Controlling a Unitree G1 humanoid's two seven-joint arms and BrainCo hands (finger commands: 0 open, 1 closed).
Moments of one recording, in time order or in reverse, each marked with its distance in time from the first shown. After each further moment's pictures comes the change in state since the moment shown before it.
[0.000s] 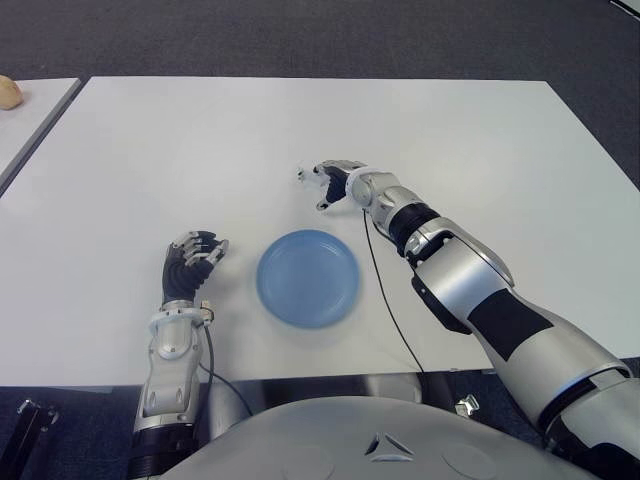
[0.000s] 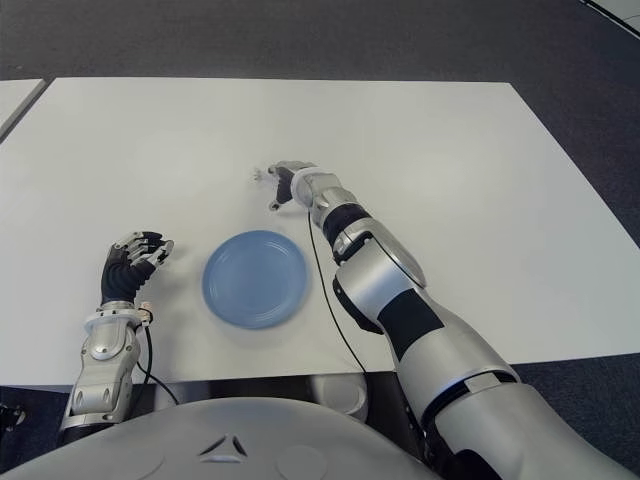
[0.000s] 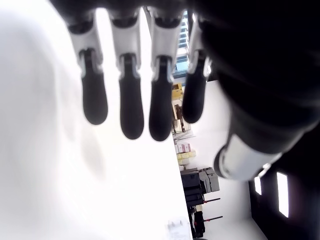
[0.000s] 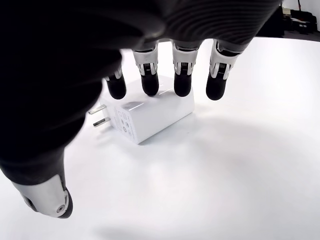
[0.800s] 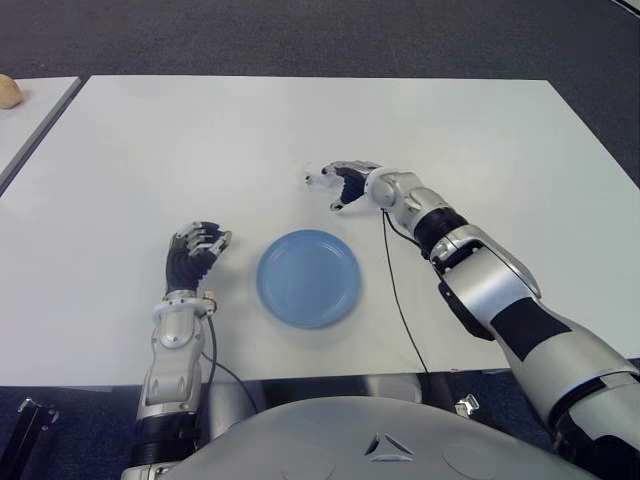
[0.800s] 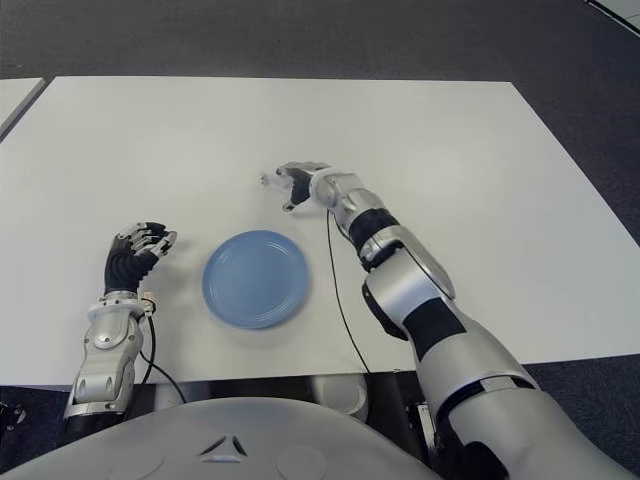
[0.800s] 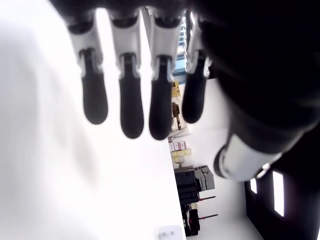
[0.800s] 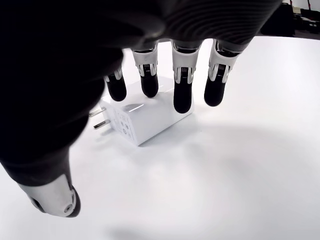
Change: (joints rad) left arm -0.049 0.001 -0.003 0.005 -0.011 0.011 -0.013; right arm 0.112 -0.162 0.000 -0.239 0.020 -0.095 0.086
